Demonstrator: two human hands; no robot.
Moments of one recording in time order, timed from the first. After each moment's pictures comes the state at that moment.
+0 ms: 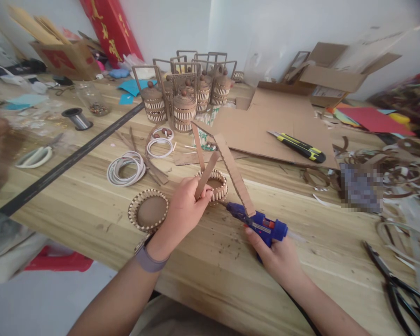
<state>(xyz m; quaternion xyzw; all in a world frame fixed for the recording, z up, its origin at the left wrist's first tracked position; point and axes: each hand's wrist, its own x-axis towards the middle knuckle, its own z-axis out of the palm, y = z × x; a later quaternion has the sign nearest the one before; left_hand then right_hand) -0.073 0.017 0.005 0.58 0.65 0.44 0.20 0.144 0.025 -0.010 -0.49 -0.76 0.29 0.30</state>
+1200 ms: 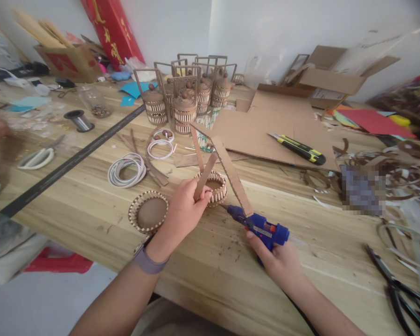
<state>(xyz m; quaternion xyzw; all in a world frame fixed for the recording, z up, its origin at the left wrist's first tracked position) -0.074 0.017 0.005 0.57 0.66 0.44 0.21 0.148 0.025 -0.016 -0.49 -0.76 0.30 0.32</state>
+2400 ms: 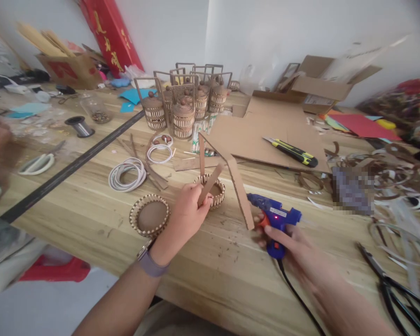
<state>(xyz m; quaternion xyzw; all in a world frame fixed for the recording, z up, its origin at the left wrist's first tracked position) -0.071 0.018 0.006 0.63 0.65 0.40 0.16 0.174 0.036 0.000 -0.53 -0.43 0.65 0.34</state>
